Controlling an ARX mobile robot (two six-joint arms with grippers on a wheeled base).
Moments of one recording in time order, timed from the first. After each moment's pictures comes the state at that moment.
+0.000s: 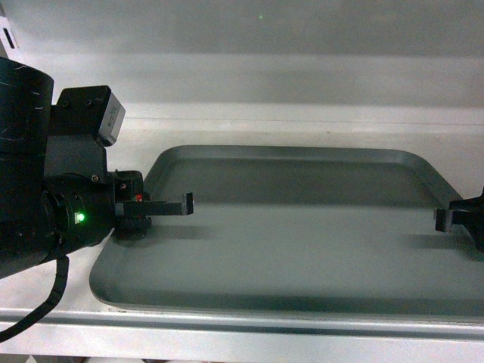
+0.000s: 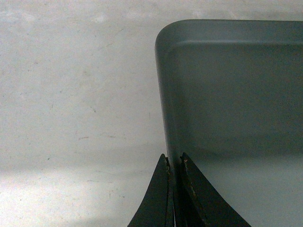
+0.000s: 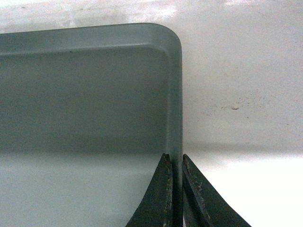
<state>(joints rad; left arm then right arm) -0.34 1.76 0.66 0.58 -0.17 -0.18 0.10 1.71 0.57 0.65 -0.03 0.14</state>
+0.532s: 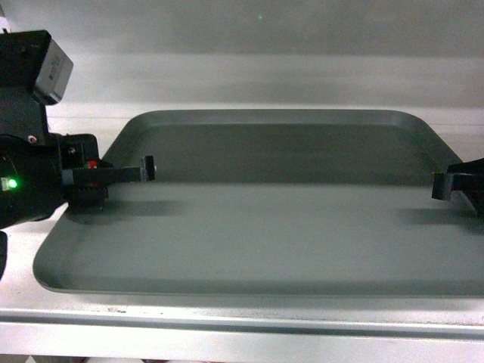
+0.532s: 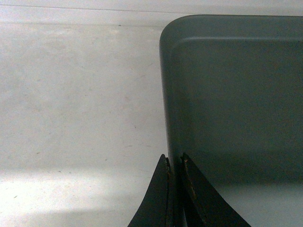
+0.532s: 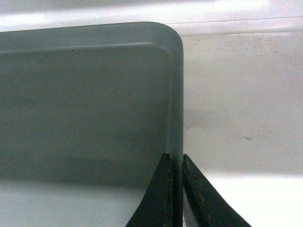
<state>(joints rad) -0.30 1.56 0.61 0.49 -0.19 -0.17 0.19 1.55 0.56 0.58 0.03 0.15</state>
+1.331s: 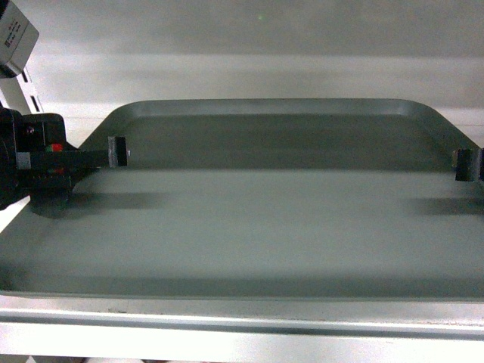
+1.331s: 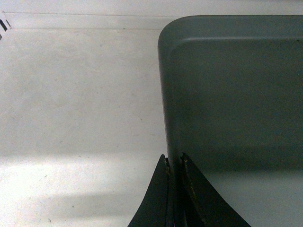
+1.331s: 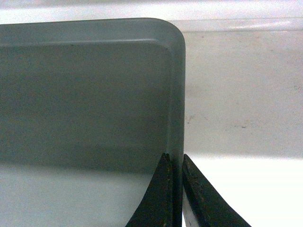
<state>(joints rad) -0.30 1.40 0.61 0.32 -0.18 -0.15 0.23 1.38 0.59 0.31 0.06 0.15</state>
